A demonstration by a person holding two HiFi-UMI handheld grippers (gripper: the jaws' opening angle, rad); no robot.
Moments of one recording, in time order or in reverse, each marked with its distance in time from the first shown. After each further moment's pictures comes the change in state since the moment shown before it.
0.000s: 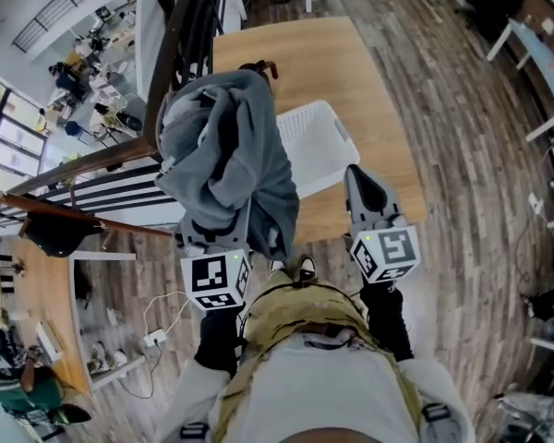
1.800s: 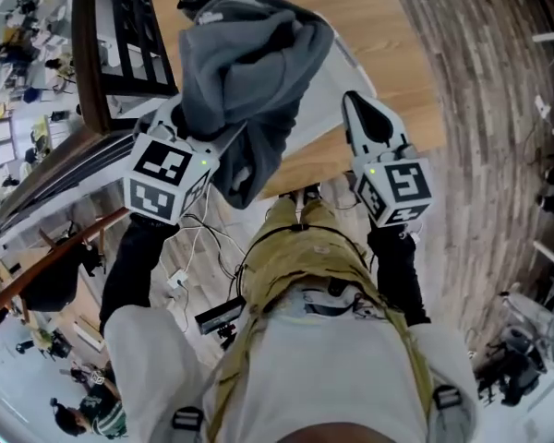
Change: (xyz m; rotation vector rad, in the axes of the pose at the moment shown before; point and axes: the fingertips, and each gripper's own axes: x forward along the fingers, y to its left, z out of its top) left arm 0.185 0.004 -0.075 0.258 0.549 -0.675; right arm 0.111 -0.048 -0.097 0.120 0.296 -0.125
